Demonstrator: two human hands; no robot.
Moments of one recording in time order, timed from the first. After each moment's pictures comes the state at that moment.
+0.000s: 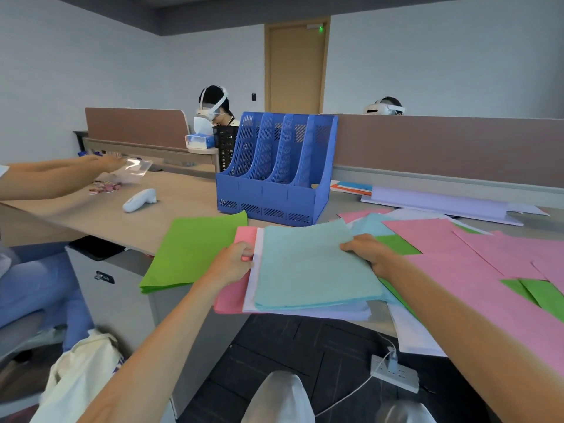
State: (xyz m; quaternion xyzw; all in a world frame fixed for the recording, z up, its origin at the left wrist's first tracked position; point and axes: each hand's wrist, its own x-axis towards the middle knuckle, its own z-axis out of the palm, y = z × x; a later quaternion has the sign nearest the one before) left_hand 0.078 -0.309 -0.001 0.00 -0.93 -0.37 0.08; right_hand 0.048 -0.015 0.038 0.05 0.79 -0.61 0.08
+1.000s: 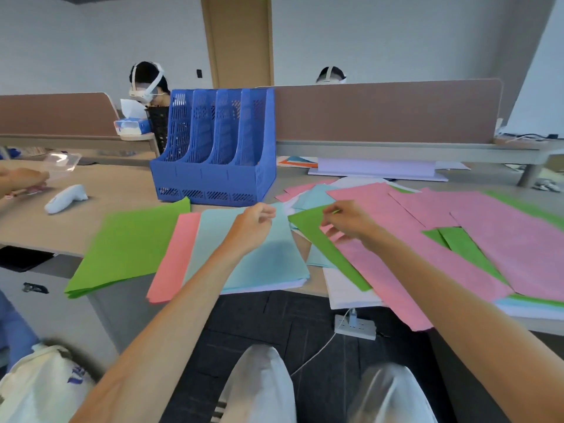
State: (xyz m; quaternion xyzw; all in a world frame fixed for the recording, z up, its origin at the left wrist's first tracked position) left_hand 0.076 -0.159 0.032 -0.12 -0.88 -0.44 0.09; right_hand 0.088 0.064 0.048 0.04 0.85 -0.52 -0.03
